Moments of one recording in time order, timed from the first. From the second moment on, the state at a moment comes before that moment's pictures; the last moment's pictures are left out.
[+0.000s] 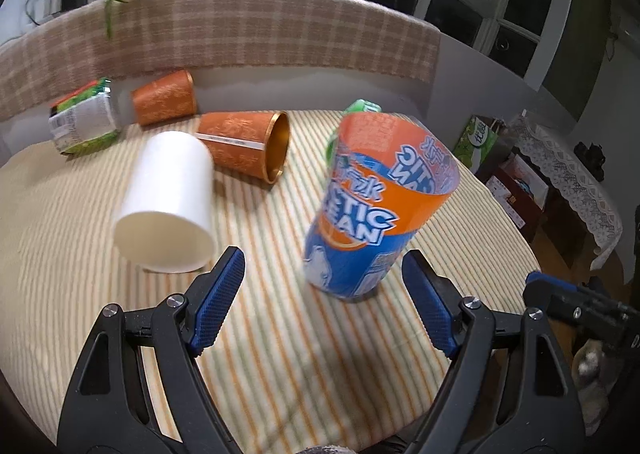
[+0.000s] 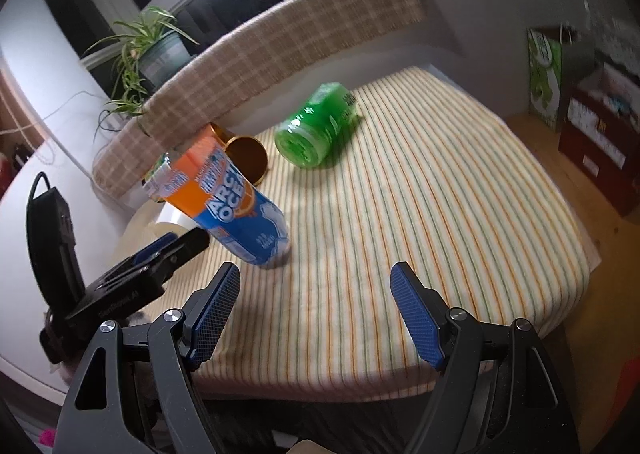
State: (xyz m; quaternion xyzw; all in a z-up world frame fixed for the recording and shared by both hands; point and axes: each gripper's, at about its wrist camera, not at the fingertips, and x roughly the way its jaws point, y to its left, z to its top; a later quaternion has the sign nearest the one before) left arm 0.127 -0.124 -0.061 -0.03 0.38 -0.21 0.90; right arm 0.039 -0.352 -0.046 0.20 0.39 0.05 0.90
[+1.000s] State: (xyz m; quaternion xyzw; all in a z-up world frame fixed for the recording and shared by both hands) left arm 0.054 -0.055 0.034 -0.03 0.17 -0.08 0.98; right arm 0.030 -0.296 0.016 0.03 0.21 -0.04 0.98
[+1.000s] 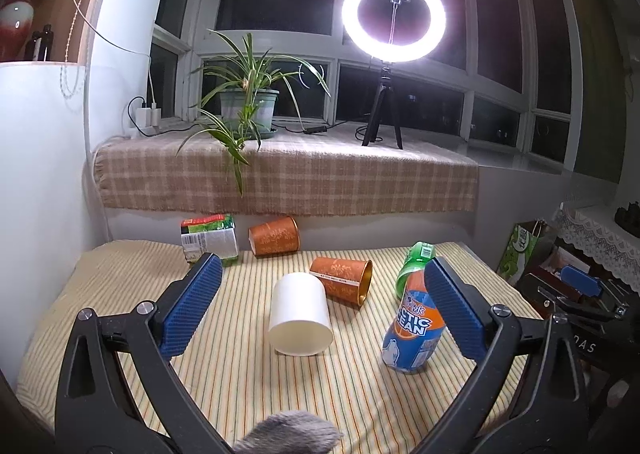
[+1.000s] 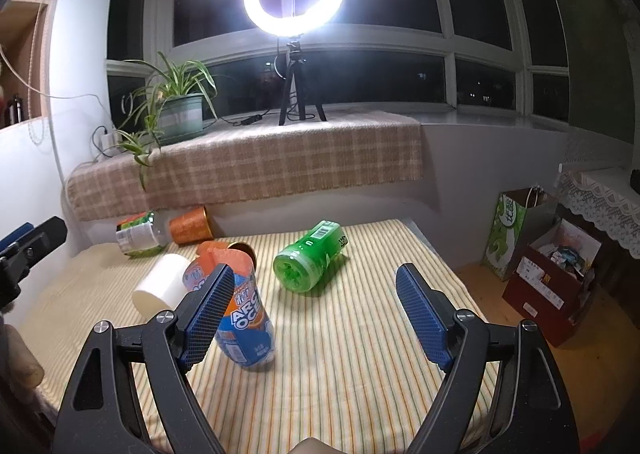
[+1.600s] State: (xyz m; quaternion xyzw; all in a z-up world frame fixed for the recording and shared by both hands) left arm 0.053 -0.049 0.037 -0.04 0.17 -0.07 0.98; right arm 0.034 -0.296 0.014 0.04 0.22 -0.04 0.97
